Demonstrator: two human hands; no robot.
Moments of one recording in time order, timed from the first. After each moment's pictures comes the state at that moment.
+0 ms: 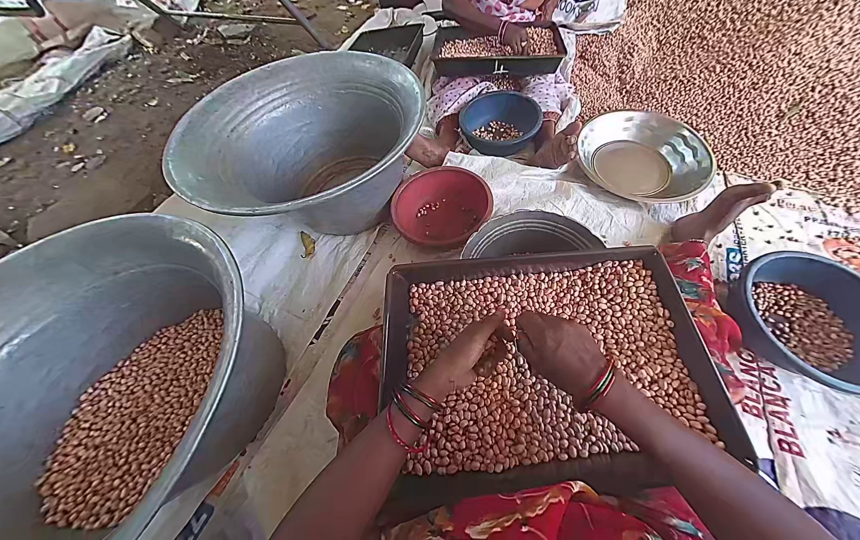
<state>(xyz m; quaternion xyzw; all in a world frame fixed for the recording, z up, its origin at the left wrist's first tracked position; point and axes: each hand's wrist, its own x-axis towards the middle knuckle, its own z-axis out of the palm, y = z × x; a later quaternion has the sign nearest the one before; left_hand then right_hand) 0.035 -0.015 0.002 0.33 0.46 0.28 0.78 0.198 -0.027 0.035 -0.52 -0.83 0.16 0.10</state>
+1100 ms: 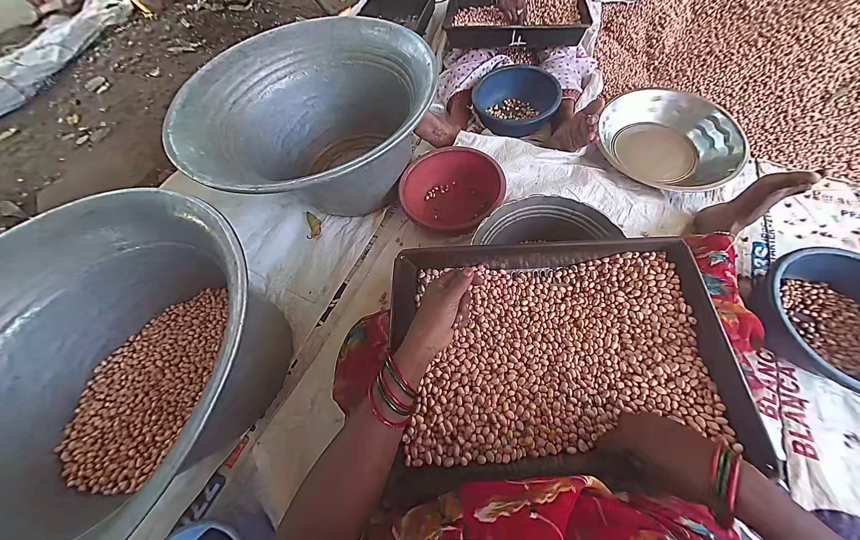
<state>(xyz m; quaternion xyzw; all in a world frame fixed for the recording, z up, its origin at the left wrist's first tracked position) 0.005 0.006 0.012 0.31 0.50 0.49 0.64 0.287 -0.074 0.023 -0.38 -0.74 0.42 -0.36</state>
